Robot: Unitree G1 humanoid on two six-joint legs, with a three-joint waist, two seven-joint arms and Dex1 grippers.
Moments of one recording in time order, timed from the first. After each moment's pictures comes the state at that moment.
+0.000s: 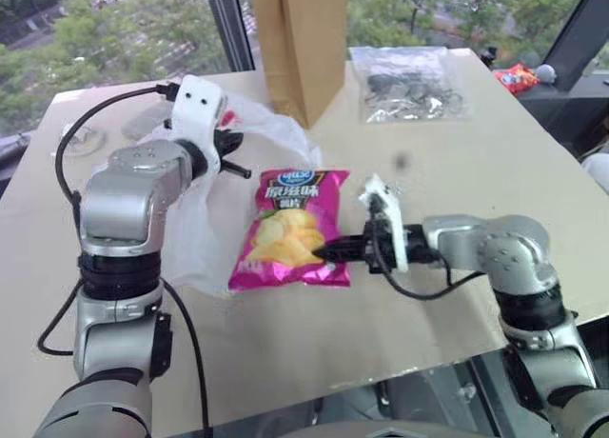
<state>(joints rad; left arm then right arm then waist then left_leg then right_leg) -0.73 0.66 0.10 -0.24 -0.24 1.13 -0.48 -0.65 -0.33 0.19 -0.23 0.91 1.25 0.58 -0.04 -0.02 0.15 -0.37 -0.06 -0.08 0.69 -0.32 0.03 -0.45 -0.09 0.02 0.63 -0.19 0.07</state>
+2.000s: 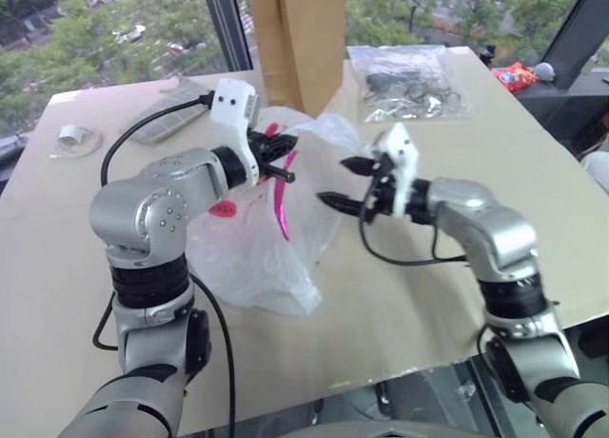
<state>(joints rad) -0.75 0.43 0.20 -0.28 -0.52 1.23 -0.35 -0.56 -0.38 0.02 -0.42 0.39 0.92 0.68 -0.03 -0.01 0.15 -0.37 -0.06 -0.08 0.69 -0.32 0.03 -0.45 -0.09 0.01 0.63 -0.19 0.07</state>
